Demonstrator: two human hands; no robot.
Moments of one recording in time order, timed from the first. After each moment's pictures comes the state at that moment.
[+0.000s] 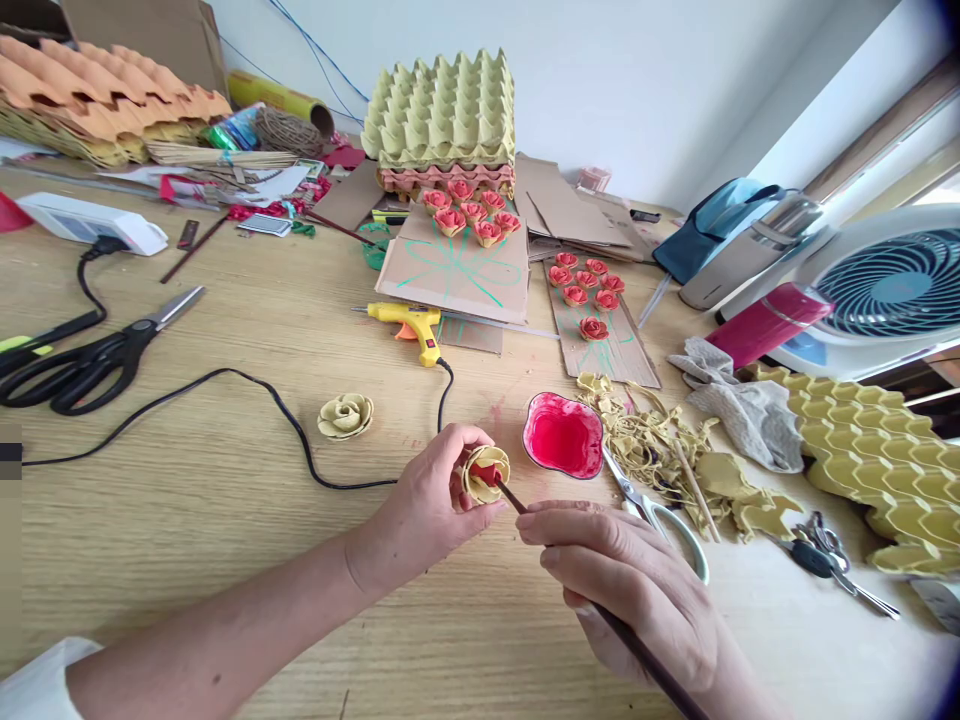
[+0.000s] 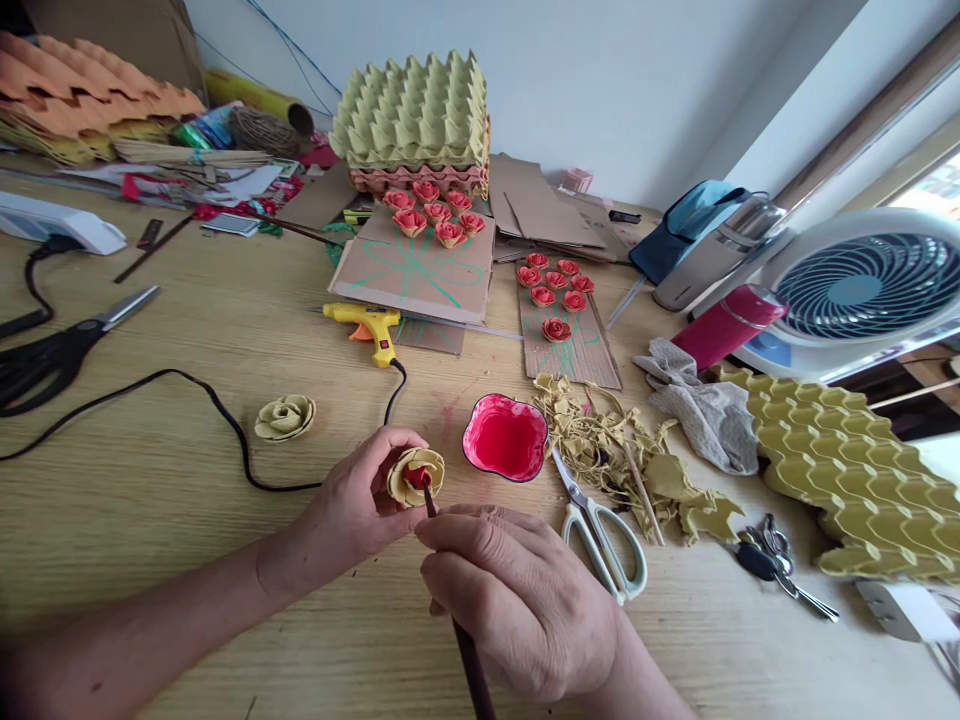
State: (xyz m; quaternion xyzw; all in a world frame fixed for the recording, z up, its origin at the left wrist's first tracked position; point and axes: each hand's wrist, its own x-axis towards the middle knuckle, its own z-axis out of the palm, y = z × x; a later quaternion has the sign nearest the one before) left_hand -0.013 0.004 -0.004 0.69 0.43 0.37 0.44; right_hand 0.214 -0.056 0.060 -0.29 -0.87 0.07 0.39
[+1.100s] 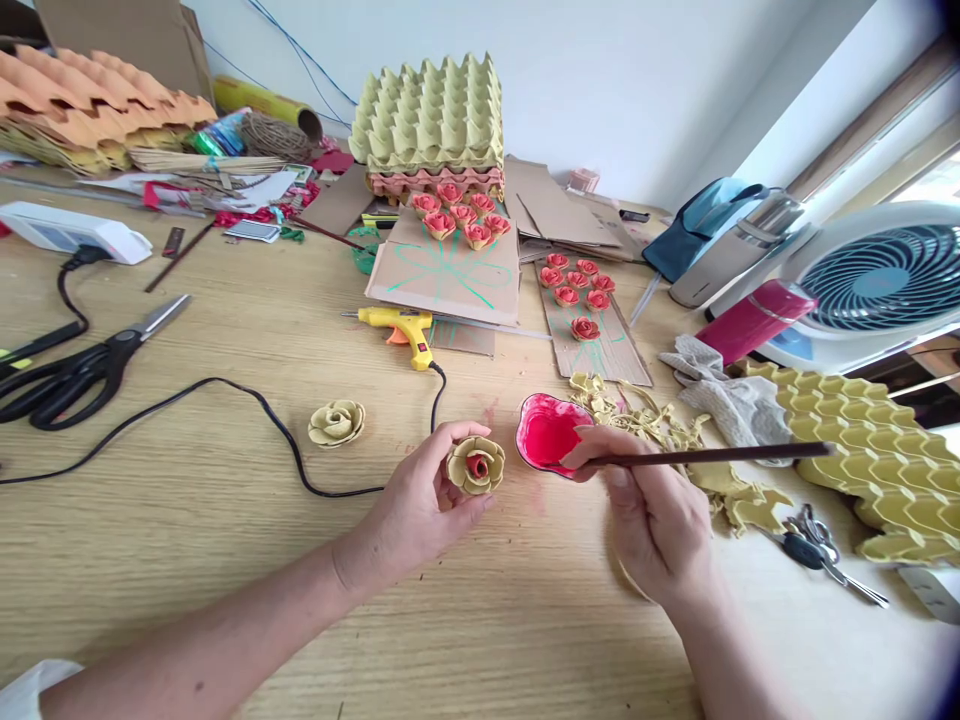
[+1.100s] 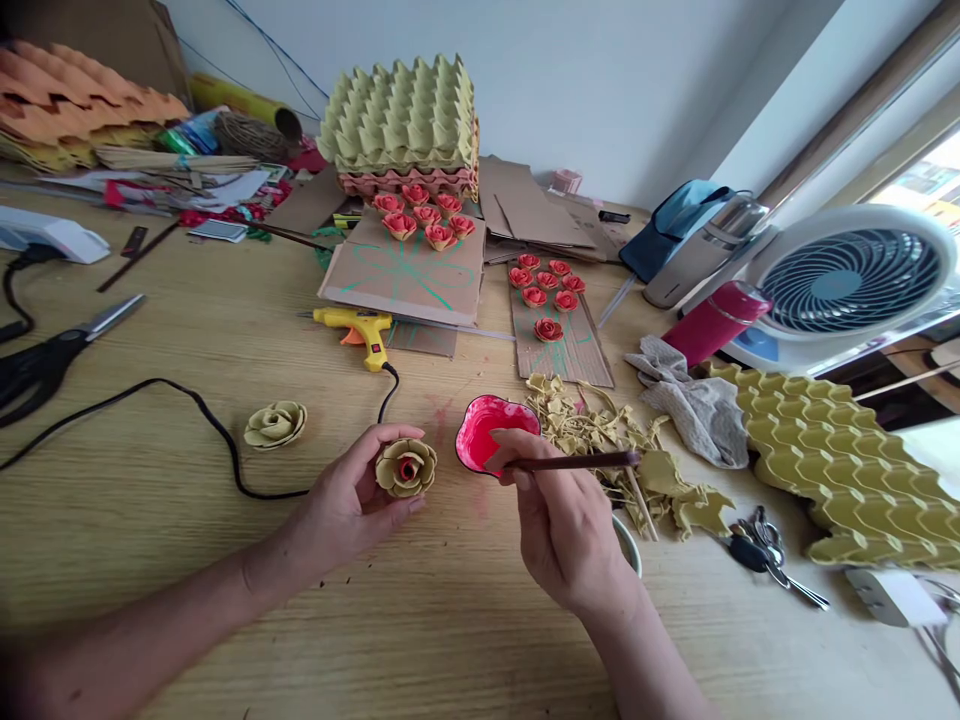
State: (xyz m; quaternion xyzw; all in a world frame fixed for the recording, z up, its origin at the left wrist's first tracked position) left_hand -0.014 0.009 -0.014 0.62 0.40 0.41 0.54; right_hand 0.241 -0.032 0.044 -0.45 -0.78 0.04 0.44
